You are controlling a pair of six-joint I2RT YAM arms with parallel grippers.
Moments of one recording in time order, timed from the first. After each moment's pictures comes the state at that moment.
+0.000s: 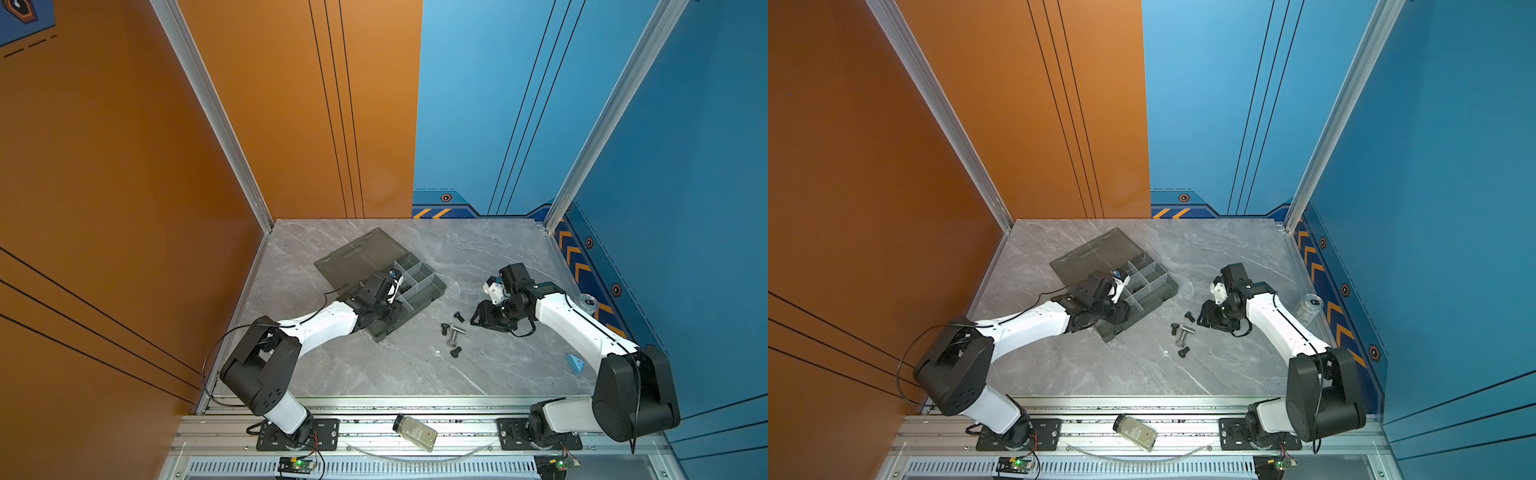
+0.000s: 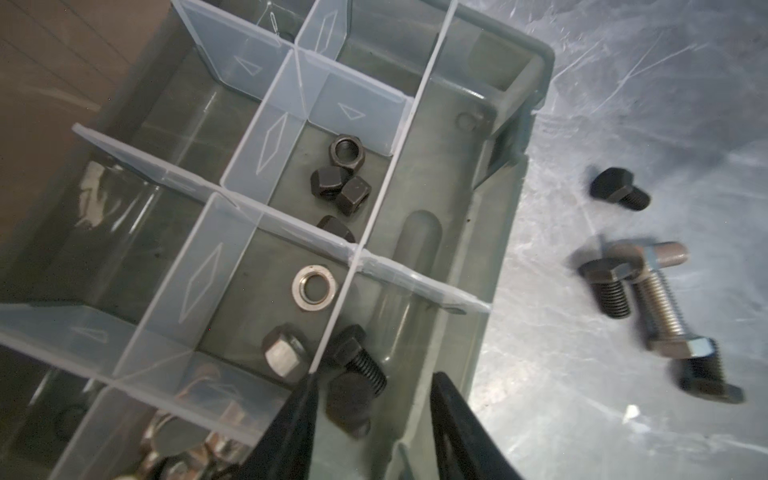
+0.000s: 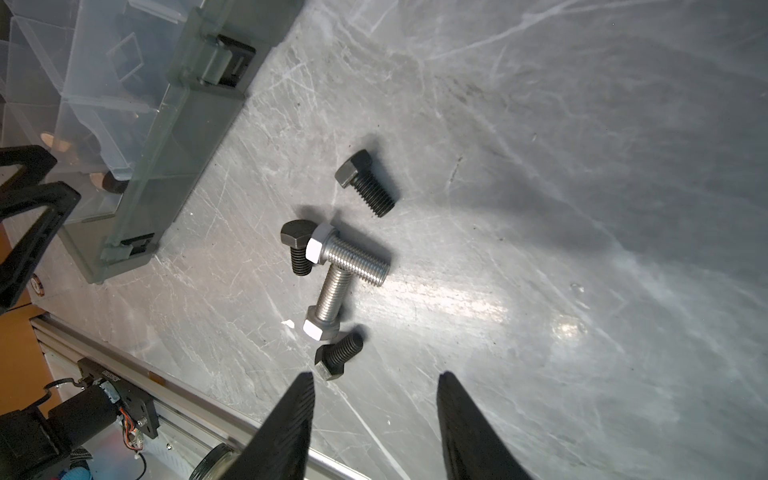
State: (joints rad) left arm -0.62 1.58 0.91 -0.18 0.02 -0.16; right arm 0.20 1.39 0.93 -0.82 -0.38 0.30
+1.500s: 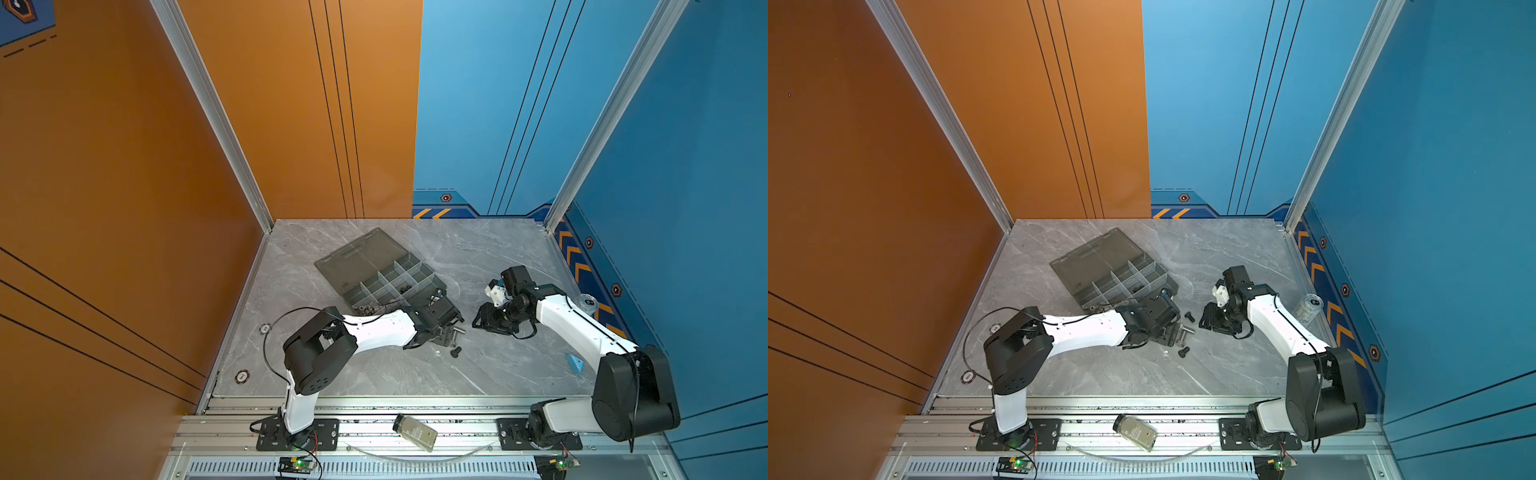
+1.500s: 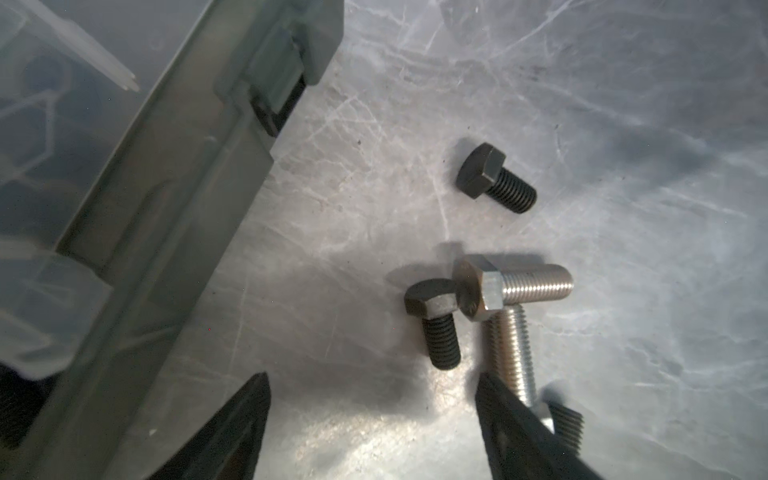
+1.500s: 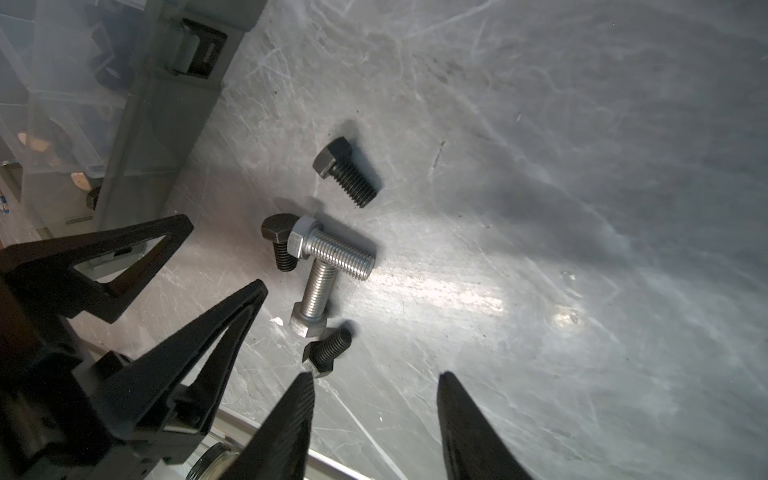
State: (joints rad) left arm -1.01 1.93 1.27 -0.40 -0.23 -0.57; right arm 0.18 1.39 0.91 -0.82 -0.38 0.30
